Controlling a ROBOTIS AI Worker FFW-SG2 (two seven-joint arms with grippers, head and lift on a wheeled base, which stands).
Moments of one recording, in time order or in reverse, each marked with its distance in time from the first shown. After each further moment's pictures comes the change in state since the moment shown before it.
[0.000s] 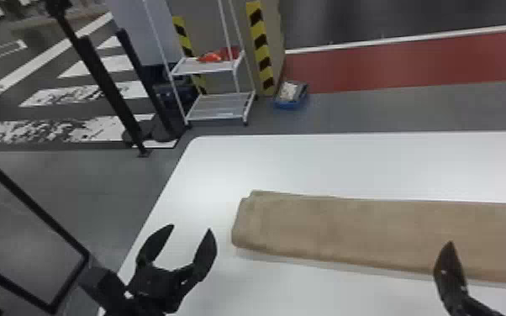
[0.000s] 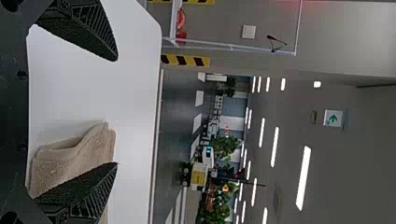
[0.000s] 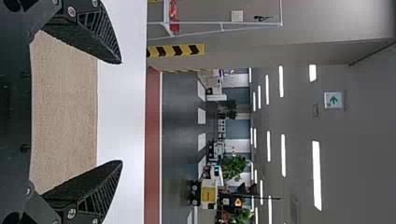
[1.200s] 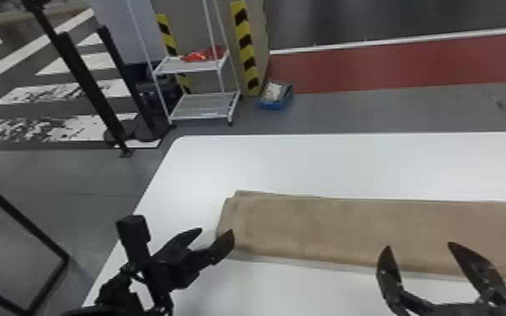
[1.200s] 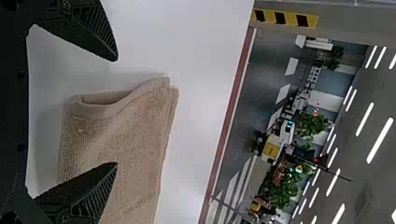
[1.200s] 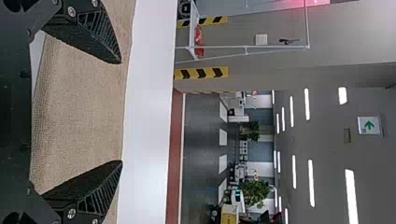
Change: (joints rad) left arm -0.244 0.001 0.020 -0.043 -0.041 0.722 -0.115; right arm -0.097 -0.045 0.081 0.060 -0.013 0.137 -0.001
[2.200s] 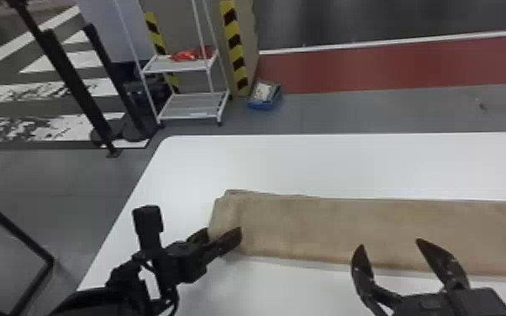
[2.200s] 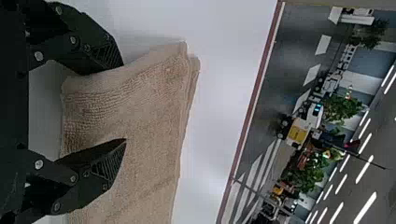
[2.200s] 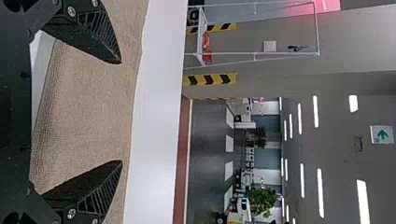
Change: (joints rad) left arm -0.096 0.008 -0.066 0.067 -0.063 0.104 -0.062; right arm -0.056 0.002 0.026 0.052 0.003 0.036 0.000
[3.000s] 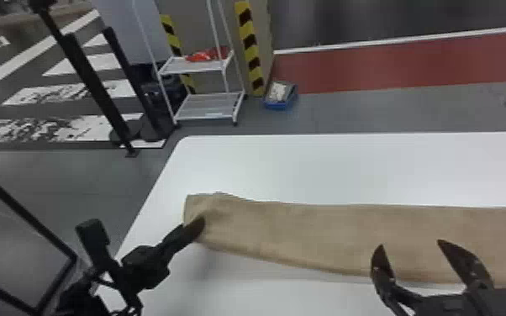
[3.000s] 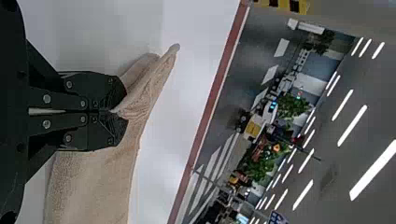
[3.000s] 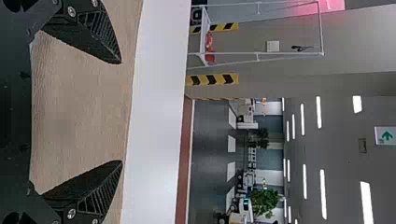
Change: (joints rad) left arm 0.086 -0.005 0.264 -0.048 0.154 -0.077 -0.168; right arm -0.021 -0.001 -0.004 0.020 -0.005 0.009 0.000
